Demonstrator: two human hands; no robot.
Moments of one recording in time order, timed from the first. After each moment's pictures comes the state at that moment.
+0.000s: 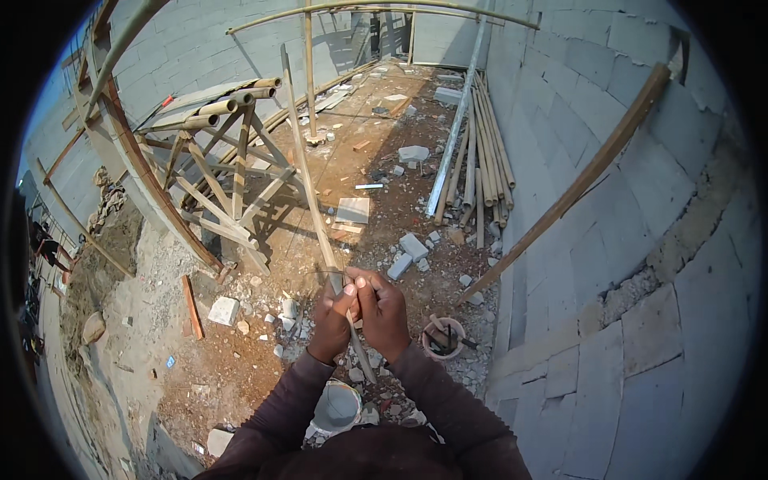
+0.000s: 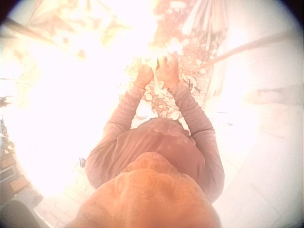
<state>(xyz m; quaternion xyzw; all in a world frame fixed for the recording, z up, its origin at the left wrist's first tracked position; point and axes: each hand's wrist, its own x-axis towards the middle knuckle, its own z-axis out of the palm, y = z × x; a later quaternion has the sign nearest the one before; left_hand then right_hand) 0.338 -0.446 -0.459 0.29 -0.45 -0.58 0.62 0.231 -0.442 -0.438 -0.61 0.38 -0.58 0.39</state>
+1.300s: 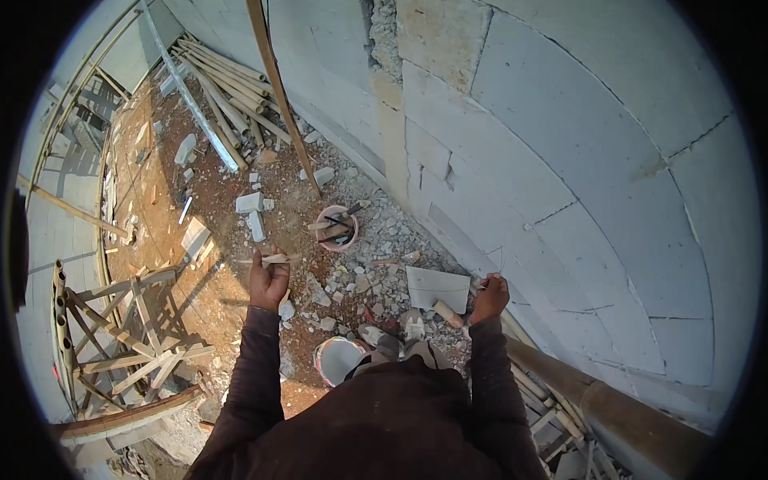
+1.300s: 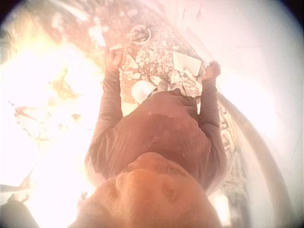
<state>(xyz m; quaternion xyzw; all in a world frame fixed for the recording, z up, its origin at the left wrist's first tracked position) 0.173 -0.472 -0.627 0.35 -0.04 -0.88 0.33 0.000 -0.050 -0.706 0.24 0.61 -0.75 0.05</state>
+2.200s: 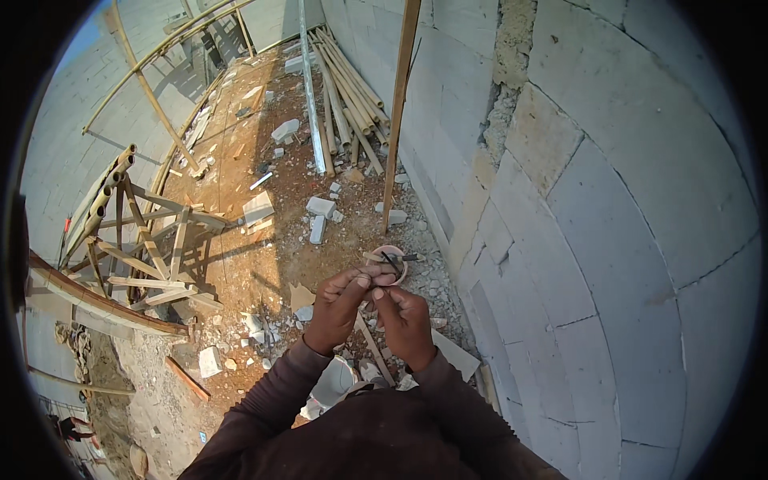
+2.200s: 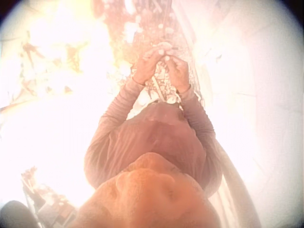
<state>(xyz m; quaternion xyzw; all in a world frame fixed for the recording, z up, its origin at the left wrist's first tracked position) 0.183 -0.327 -0.463 0.15 -0.59 -0.72 0.33 0.080 -0.227 -0.470 -0.38 0.55 -0.66 0.33</state>
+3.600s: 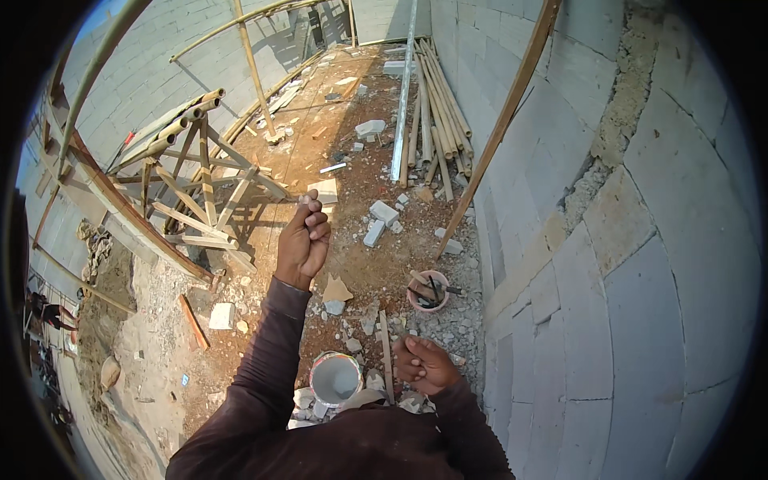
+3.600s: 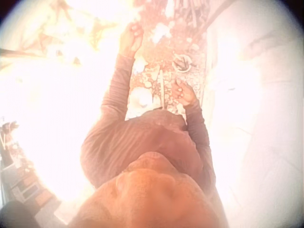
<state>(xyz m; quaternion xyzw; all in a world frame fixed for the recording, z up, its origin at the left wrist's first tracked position) 0.279 -0.451 -0.426 0.13 -0.26 -0.74 0.60 0.085 -0.222 -0.522 -0.12 0.20 -0.48 0.85</state>
